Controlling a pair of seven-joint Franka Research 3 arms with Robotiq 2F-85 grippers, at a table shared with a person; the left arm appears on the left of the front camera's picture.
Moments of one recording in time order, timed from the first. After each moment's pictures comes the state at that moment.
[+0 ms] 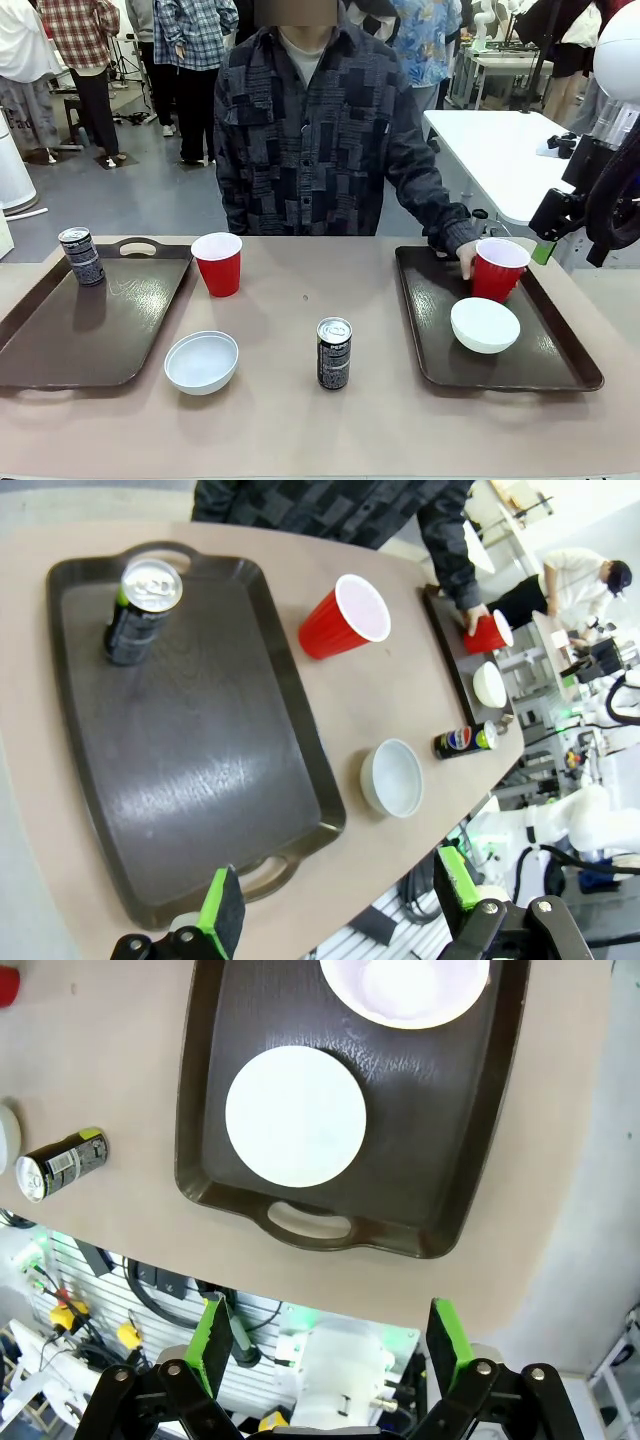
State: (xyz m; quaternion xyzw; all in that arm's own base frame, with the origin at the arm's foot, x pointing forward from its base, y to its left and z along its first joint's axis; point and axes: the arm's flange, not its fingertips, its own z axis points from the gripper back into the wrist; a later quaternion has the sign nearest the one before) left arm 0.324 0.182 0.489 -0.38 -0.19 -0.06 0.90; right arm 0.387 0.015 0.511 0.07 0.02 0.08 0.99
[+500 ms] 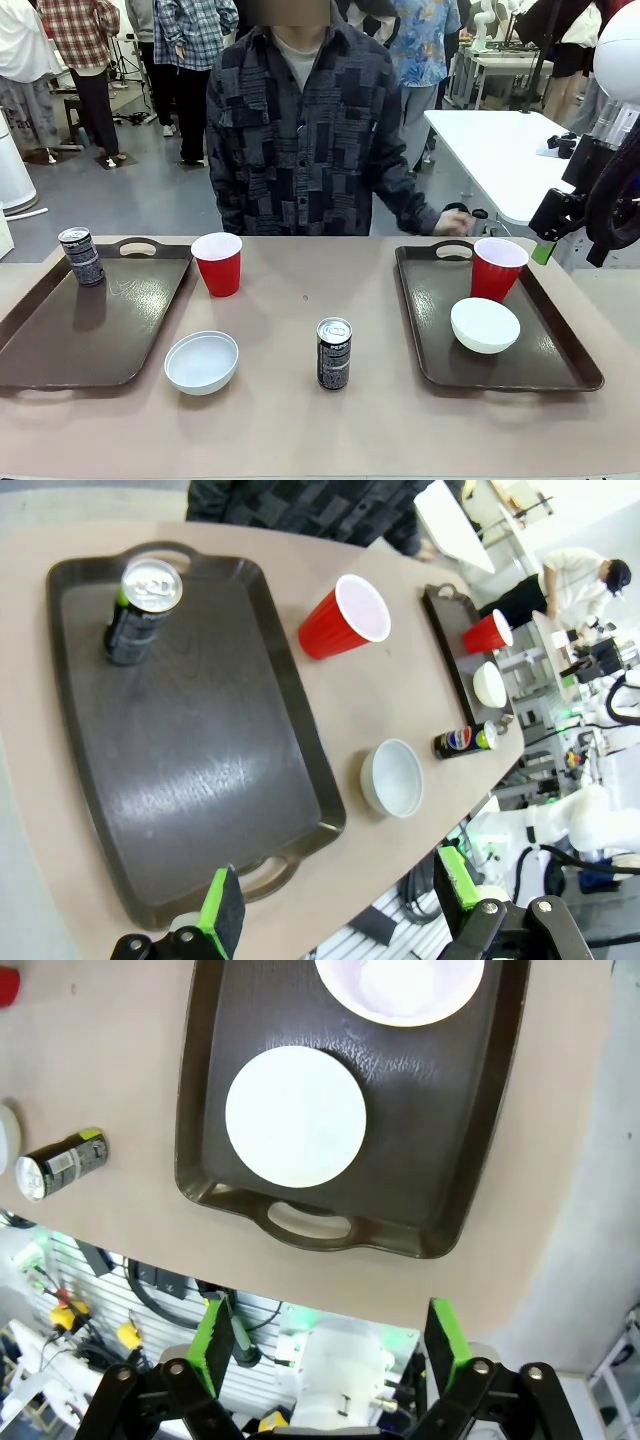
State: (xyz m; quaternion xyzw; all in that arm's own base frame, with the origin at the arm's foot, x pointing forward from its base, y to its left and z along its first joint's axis) left arm 0.324 0.182 0.489 -0.38 -0.19 -0.06 0.90; right arm 0.387 0.015 0.511 0.07 0.02 0.08 0.99
